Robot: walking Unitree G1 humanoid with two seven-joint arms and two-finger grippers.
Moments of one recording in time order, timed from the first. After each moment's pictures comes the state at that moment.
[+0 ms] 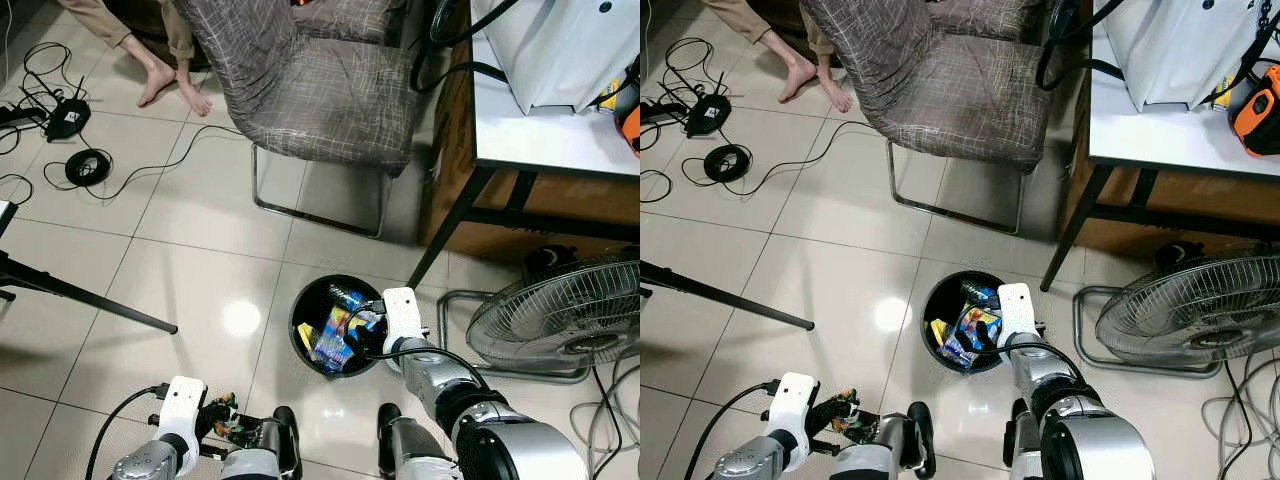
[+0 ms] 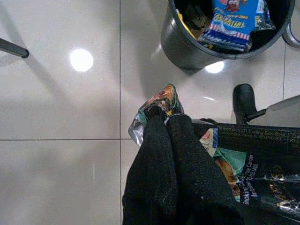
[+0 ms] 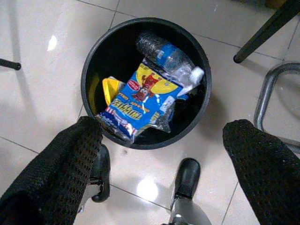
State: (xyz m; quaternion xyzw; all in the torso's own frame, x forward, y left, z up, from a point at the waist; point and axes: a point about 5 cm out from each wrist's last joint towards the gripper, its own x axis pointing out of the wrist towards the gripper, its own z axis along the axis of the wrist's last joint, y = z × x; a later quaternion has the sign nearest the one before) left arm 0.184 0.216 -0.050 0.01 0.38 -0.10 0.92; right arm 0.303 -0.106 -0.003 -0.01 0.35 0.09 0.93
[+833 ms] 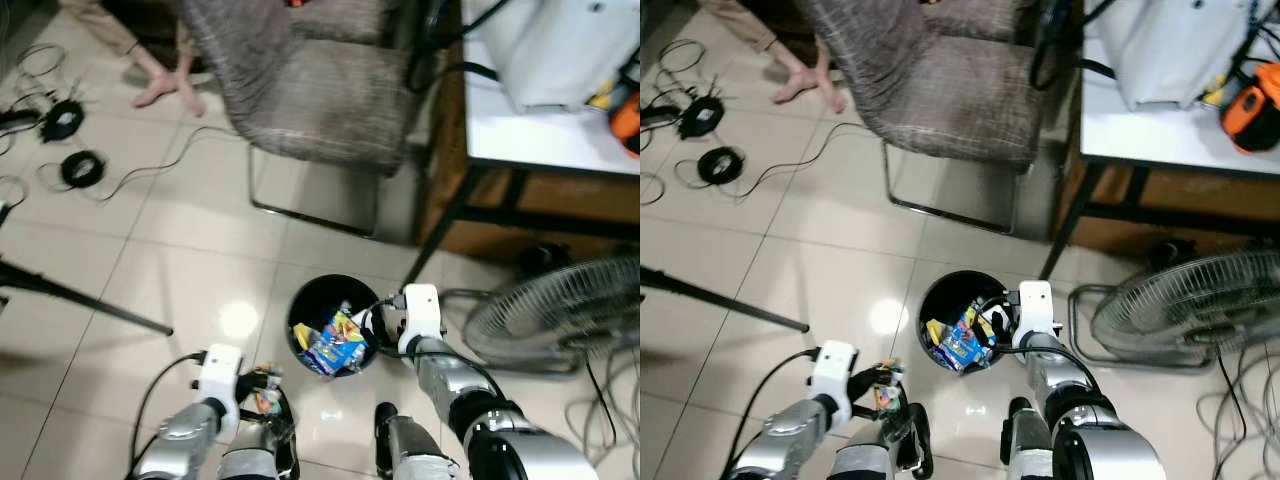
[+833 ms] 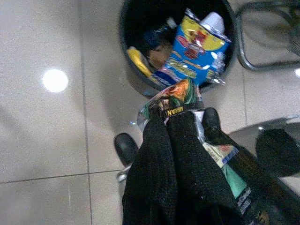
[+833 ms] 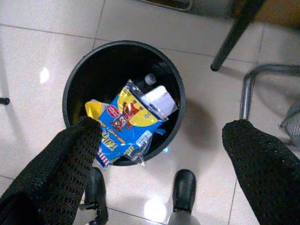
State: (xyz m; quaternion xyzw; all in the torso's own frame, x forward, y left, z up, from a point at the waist) left arm 0.231 0.163 -0.039 -0.02 0.35 -0.16 0.93; right arm 0.303 -0.131 -0.003 0.03 0.31 0.04 0.95
